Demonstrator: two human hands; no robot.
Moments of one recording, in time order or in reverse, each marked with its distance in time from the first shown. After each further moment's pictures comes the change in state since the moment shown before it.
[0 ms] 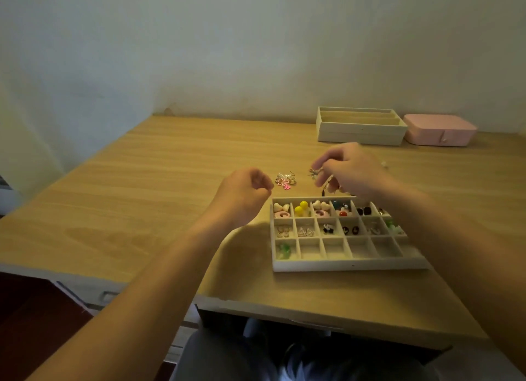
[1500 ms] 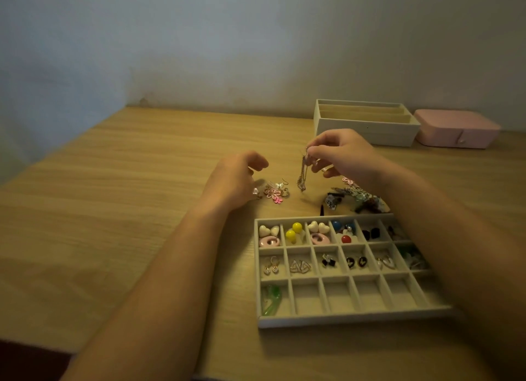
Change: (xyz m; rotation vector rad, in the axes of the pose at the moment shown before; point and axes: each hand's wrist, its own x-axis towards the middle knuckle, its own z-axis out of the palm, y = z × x) left_hand 0.104 -0.028 0.029 0.177 -0.018 0.044; right_hand 0.086 0.037 -0.002 0.227 -0.080 0.015
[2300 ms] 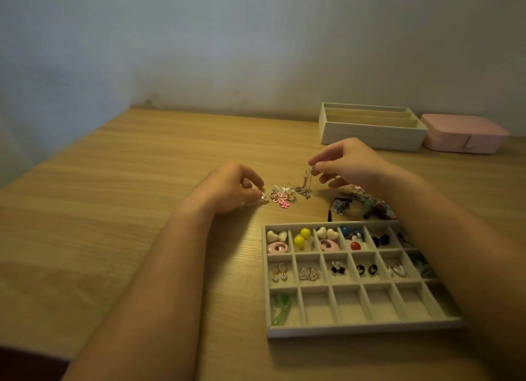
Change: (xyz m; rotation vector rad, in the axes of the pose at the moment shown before) left_hand 0.003 -0.021 -0.025 0.094 -0.212 0.014; right_hand 0.015 0.010 0.002 -0.121 -0.038 0.097
